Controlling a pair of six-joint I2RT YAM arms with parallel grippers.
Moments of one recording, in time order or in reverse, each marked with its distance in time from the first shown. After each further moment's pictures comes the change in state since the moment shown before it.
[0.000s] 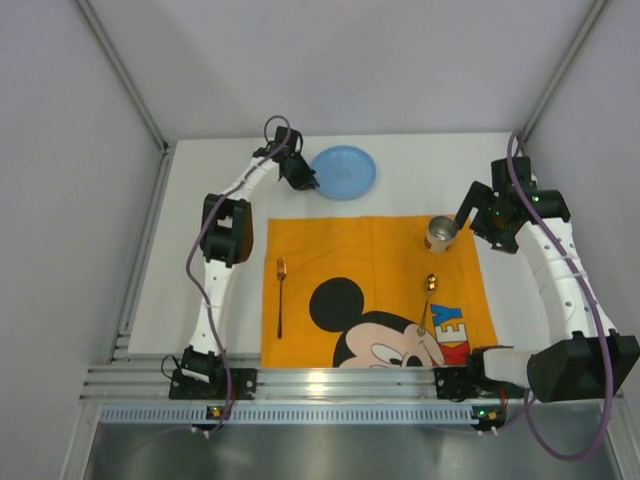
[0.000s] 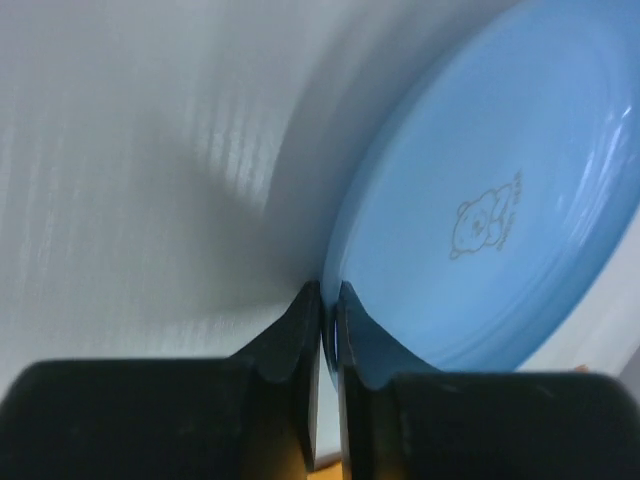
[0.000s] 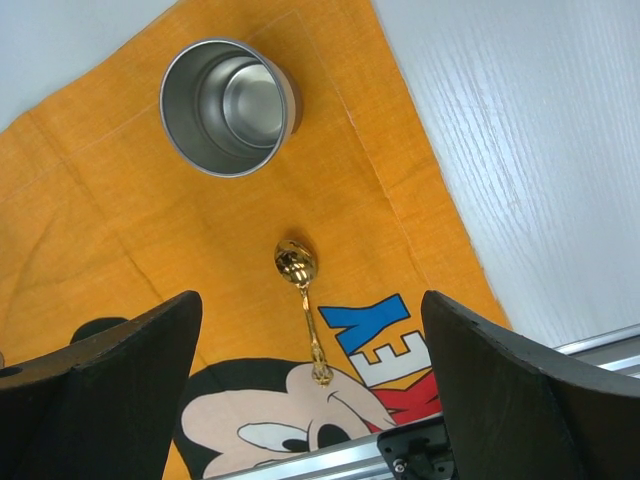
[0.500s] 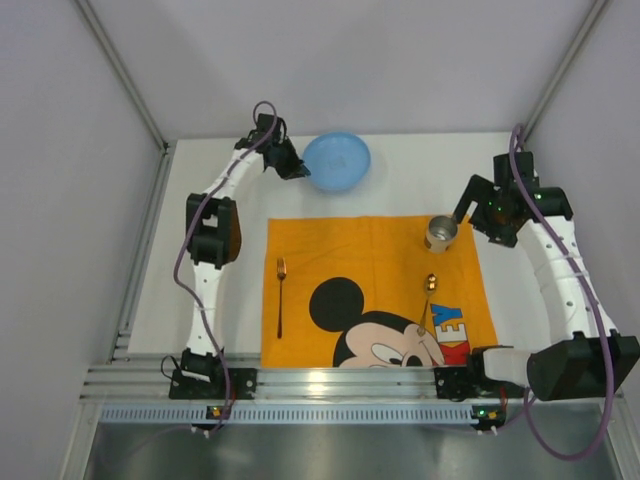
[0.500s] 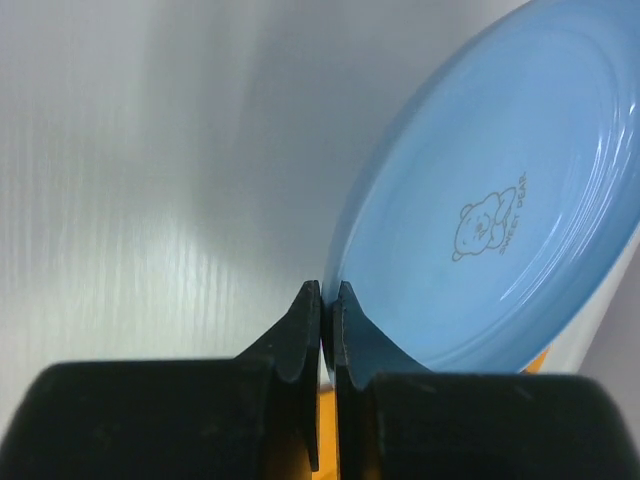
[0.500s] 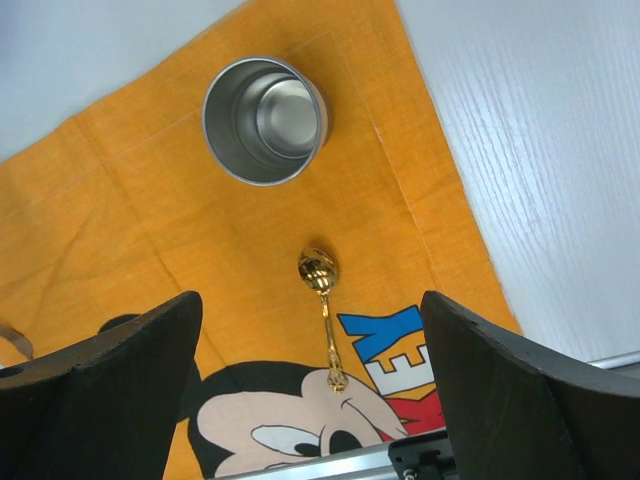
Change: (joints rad) left arm 0.049 -0.069 -0.009 0.001 0.106 0.105; right arm 0.000 0.008 0.027 0.015 -0.031 -0.013
